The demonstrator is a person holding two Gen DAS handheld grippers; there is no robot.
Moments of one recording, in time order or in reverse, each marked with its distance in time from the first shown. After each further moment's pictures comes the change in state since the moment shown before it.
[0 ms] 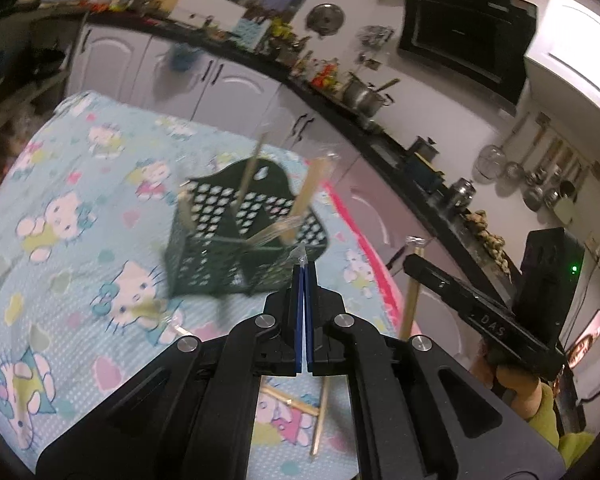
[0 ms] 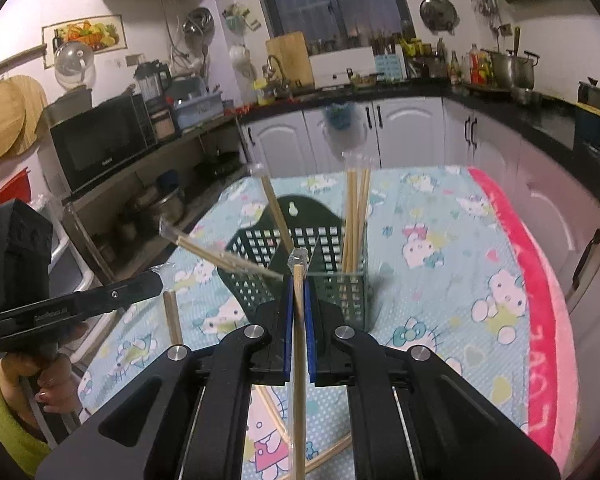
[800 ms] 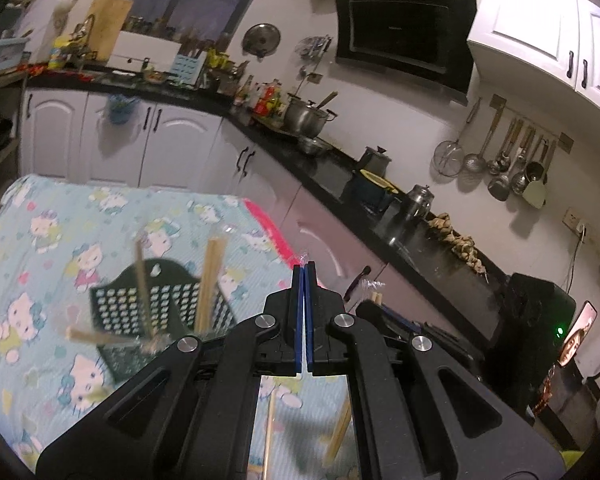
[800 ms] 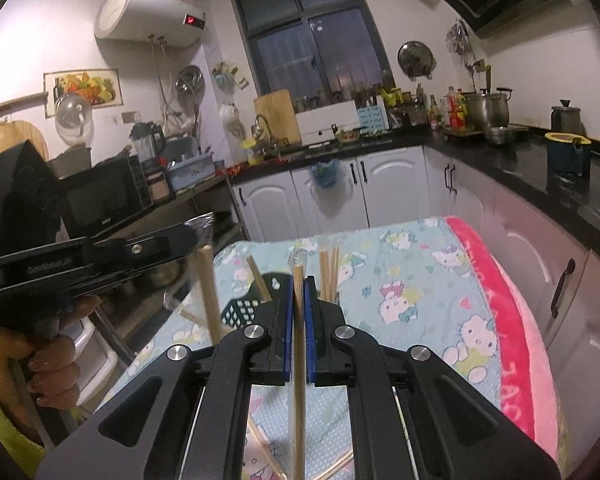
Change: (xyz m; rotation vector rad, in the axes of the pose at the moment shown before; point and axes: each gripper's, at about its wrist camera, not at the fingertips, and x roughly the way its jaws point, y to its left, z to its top) left arm 0.022 -0.100 0.067 0.176 -0.064 -0.095; right arm -0.051 -0.019 0.026 0.046 -0.209 -0.027
